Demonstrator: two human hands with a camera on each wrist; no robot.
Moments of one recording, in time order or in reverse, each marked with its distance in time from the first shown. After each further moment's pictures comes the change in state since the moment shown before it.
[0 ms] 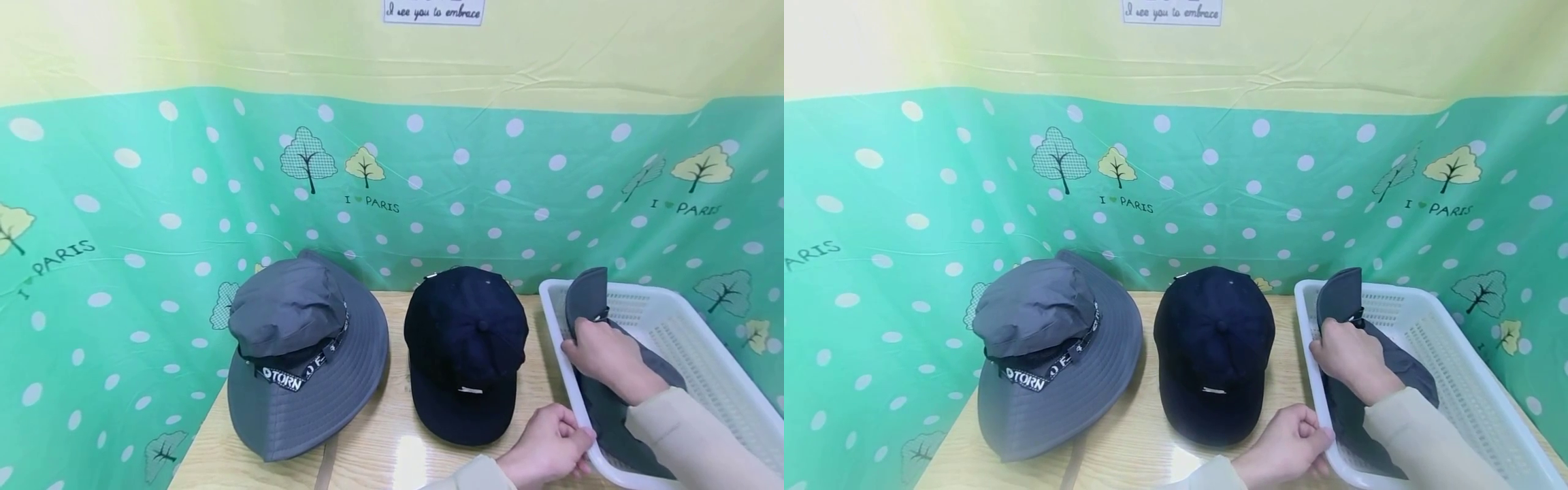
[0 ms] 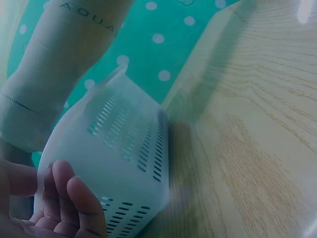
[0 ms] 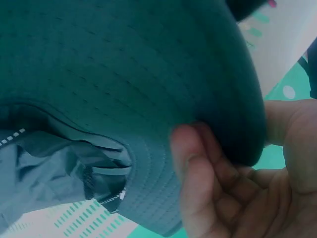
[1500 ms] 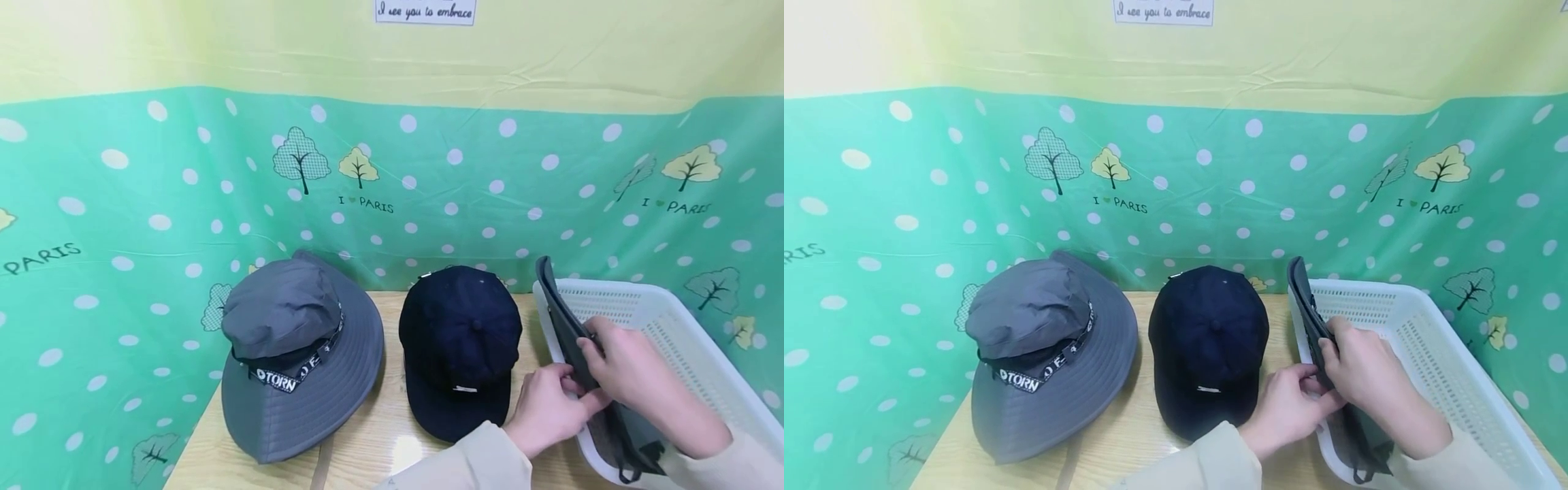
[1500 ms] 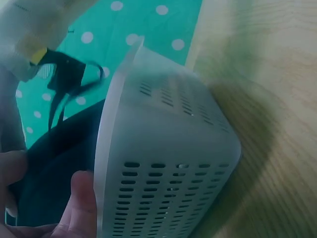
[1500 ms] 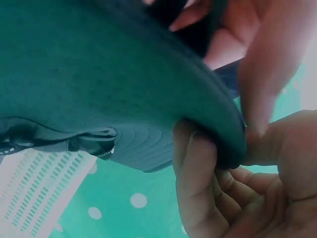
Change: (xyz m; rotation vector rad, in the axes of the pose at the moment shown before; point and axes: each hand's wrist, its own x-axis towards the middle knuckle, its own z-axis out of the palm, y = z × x) left_hand 0.030 0.040 -0.006 0.495 0.206 0.263; right_hand -0.051 -0.031 -0.041 0.131 0.231 -0.089
